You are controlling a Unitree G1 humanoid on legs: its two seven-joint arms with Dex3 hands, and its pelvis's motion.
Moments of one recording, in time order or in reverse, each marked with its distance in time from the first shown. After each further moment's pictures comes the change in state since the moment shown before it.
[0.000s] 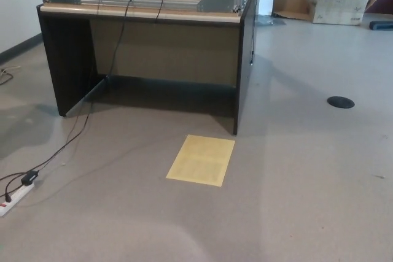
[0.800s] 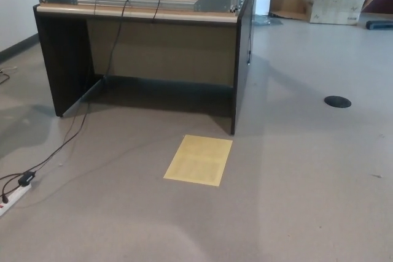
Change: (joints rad) left_arm -0.030 -0.011 -0.002 0.037 -0.058 -0.066 -0.005; right_arm -0.016 -0.006 0.002 0.005 -0.001 0.011 -0.010
